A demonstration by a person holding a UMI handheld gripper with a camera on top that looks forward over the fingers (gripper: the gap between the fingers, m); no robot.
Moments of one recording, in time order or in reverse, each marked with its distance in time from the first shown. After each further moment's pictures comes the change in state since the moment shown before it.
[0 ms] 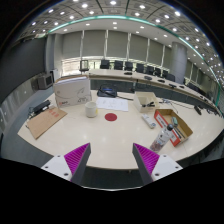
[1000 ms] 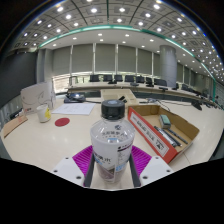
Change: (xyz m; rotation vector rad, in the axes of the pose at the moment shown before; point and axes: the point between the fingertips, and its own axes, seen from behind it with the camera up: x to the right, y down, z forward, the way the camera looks) arm 0.247 0.045 0.226 0.200 0.038 0.087
